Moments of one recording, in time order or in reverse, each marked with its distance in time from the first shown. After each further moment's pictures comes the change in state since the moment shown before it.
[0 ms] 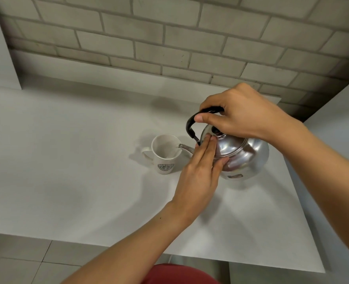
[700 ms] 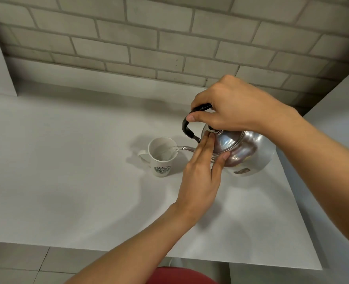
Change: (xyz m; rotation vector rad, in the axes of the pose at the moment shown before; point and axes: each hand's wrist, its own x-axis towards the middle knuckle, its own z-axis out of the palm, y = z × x) left_hand 0.007 0.015 0.005 -0.222 0.083 -0.019; right_hand 0.011 -0.014 -0.020 -0.059 -0.067 -0.044
